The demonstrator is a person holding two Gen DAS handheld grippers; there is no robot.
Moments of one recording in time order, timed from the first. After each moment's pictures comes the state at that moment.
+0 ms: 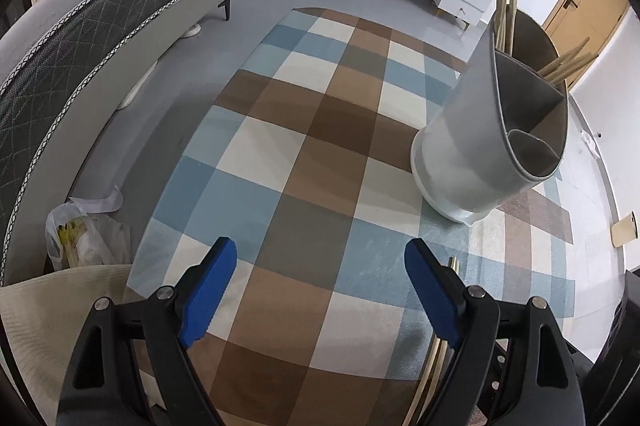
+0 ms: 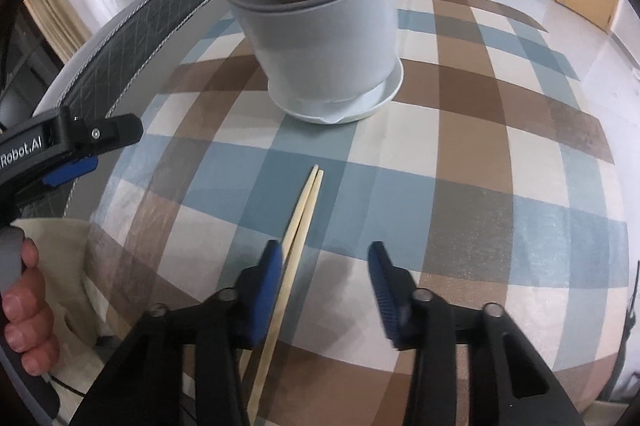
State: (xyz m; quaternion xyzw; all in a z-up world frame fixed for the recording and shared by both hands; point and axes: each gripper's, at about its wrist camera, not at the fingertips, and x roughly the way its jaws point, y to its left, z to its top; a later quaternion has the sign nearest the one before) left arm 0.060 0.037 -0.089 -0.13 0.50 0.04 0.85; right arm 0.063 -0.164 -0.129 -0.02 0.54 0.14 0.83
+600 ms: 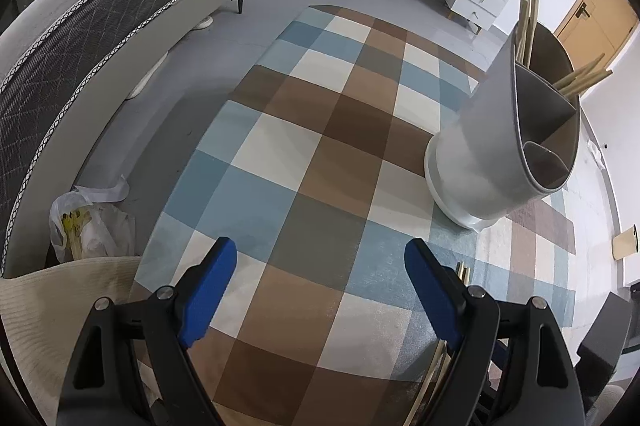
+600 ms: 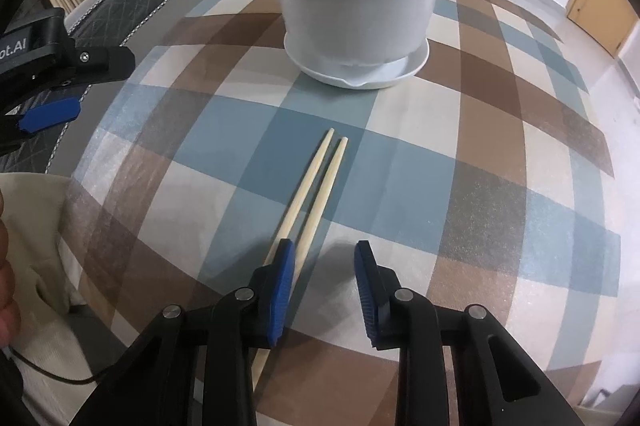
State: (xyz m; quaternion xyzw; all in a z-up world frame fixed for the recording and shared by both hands) left arm 0.063 0.048 -0.090 -0.15 0.51 0.06 0.85; right arm 0.058 -0.144 -0.145 -0.08 0.56 0.14 0.81
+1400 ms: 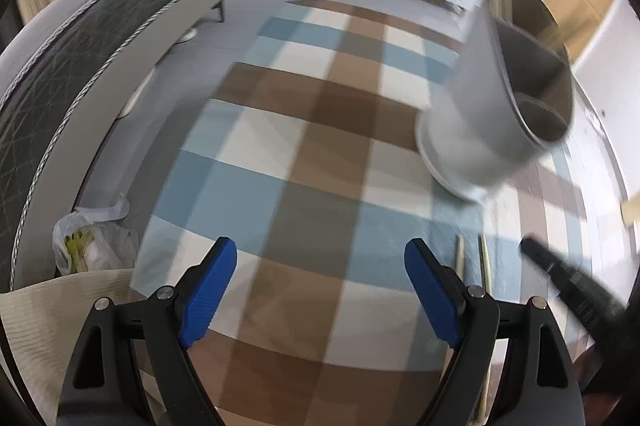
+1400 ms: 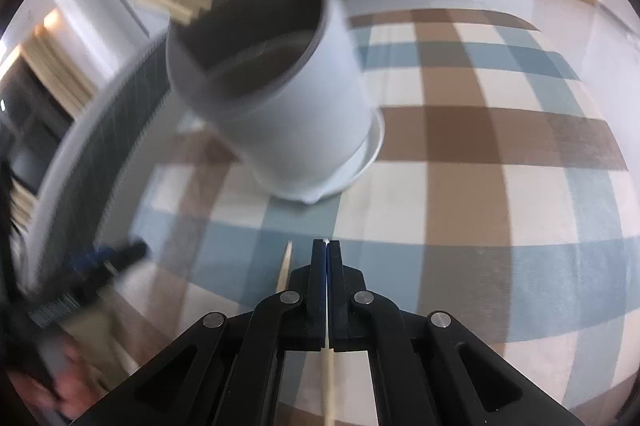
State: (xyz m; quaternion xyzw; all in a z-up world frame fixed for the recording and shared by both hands) left arm 0.056 0.027 -0.101 -0.09 0.51 0.02 0.85; right arm 0.102 -0.203 -0.115 0.10 0.49 0.15 0.85
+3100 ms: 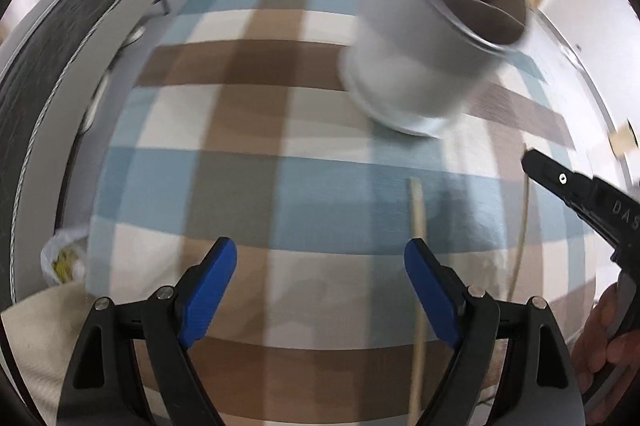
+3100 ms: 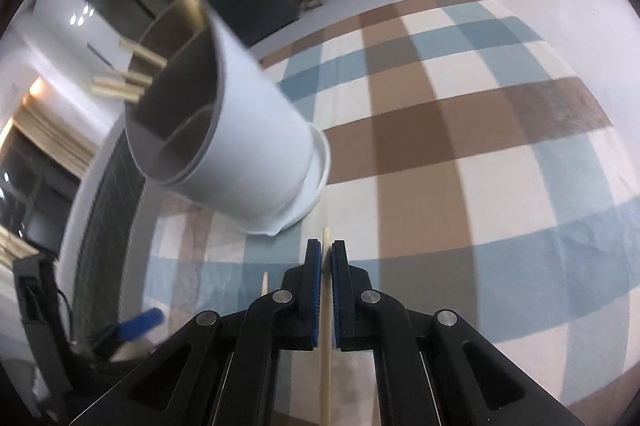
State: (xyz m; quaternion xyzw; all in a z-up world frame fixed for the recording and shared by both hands) left arm 0.062 -0.022 -0.115 -0.03 0.56 -0.05 0.82; right arm 0.108 -0.256 -0.116 0.19 0.49 0.12 0.84
